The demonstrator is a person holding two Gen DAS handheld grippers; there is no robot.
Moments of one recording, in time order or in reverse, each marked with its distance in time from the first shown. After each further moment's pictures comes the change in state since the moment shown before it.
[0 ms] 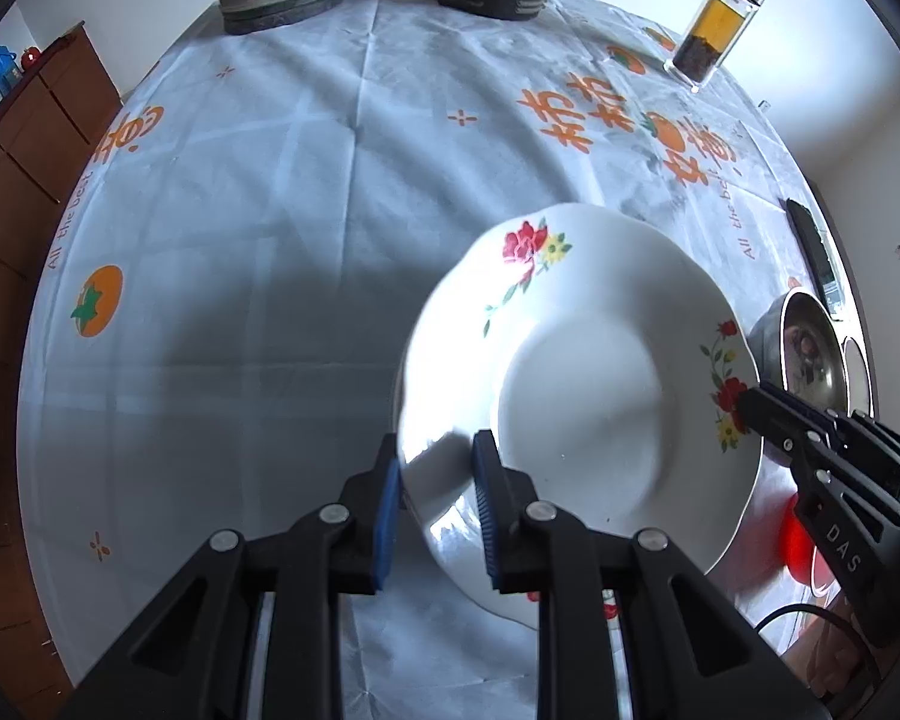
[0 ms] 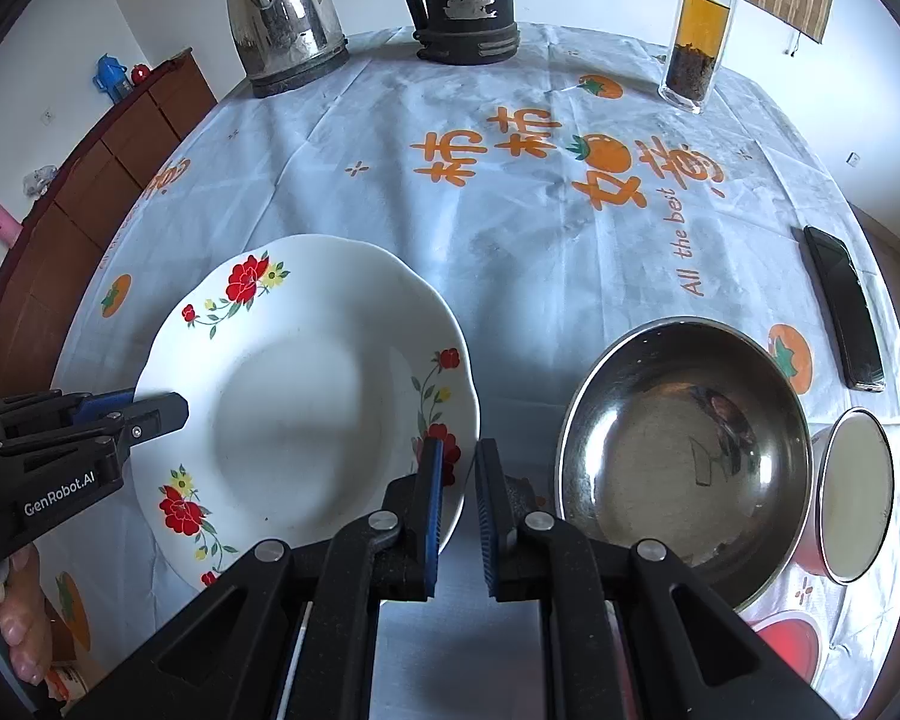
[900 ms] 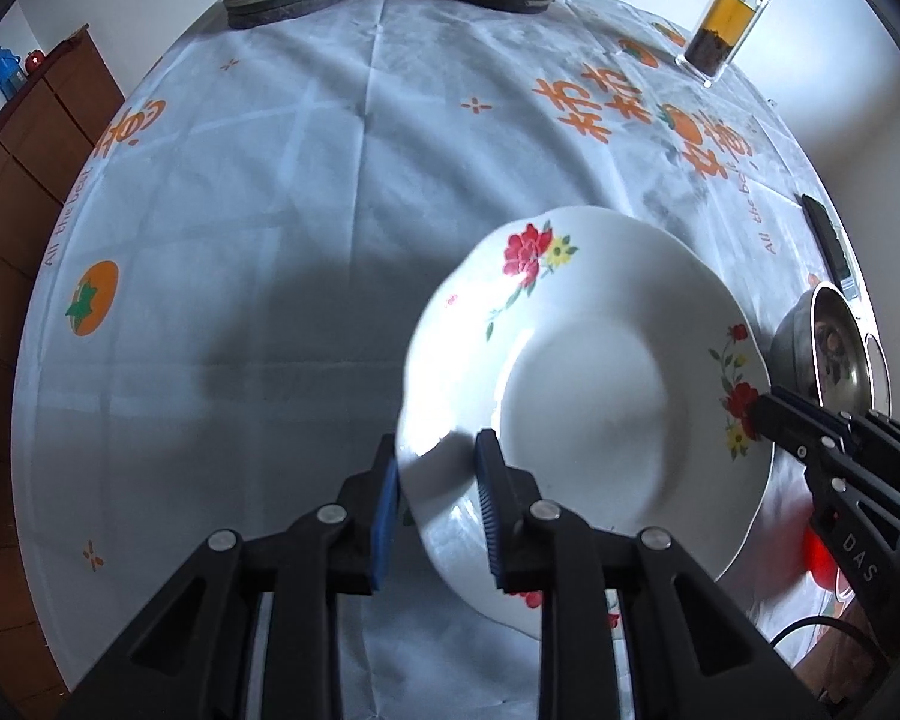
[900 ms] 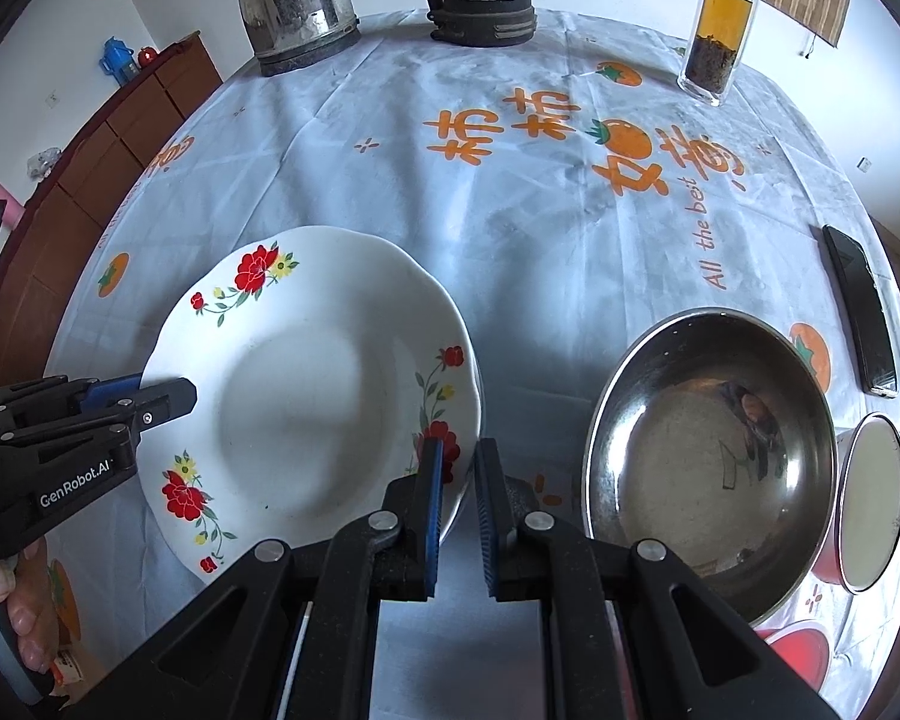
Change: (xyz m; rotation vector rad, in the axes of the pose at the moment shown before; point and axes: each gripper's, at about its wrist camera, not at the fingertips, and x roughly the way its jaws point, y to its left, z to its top) left arm 0.014 0.002 -0.002 0.001 -0.008 0.023; right arm 0.014 0.005 -0.002 -0.029 0.027 0.004
